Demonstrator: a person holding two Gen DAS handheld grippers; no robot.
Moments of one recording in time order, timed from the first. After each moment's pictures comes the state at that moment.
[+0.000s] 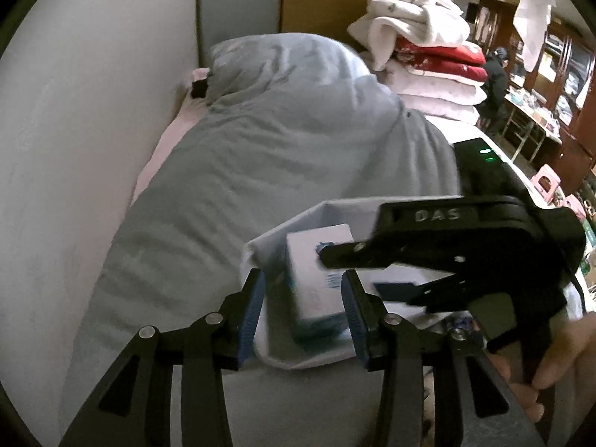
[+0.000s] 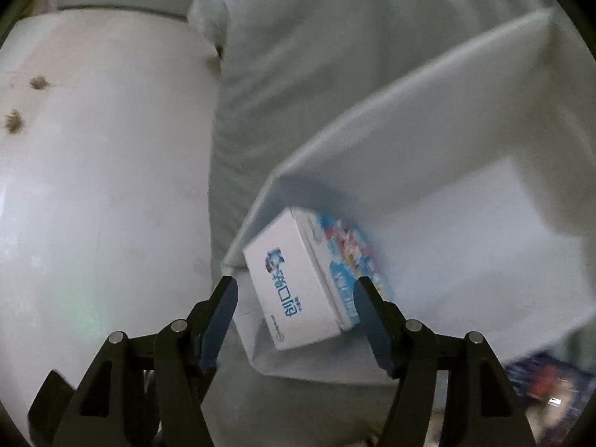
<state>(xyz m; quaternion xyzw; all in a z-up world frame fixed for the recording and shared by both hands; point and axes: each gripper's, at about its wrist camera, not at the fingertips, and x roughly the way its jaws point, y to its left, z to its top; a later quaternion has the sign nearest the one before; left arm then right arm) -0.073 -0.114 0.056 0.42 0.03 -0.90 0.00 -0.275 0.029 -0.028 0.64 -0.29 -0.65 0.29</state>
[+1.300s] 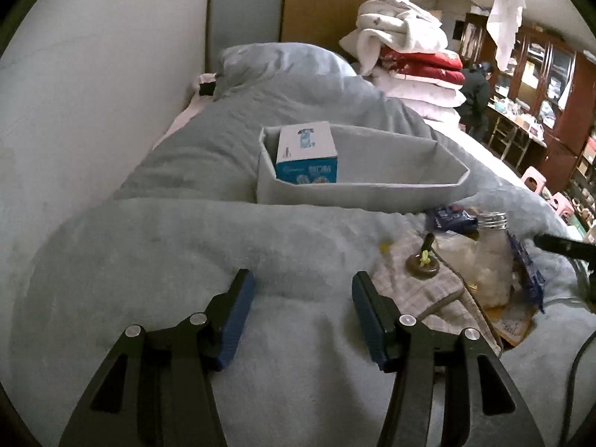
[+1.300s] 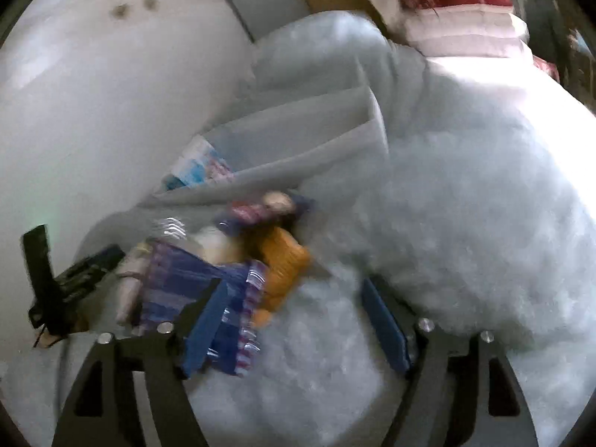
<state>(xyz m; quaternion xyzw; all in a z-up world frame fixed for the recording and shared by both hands) 0.075 -0.105 -0.004 0.37 0.04 -0.93 -0.01 -0.090 0.243 -0.003 0.44 -0.07 -0.84 0.30</state>
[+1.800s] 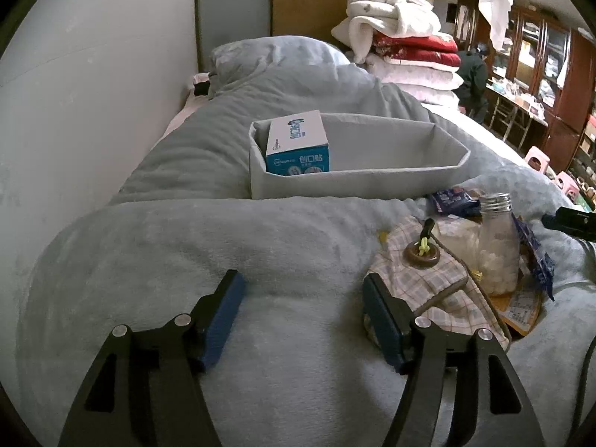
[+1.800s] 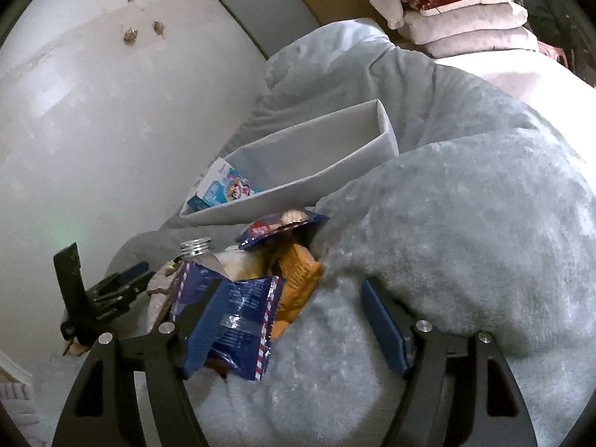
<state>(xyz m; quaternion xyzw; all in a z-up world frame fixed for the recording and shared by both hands) 0.074 -0.097 -0.009 0.39 0.01 -0.92 -0.01 -0.093 0.260 0.001 0.43 -0.13 -0.82 0.35</state>
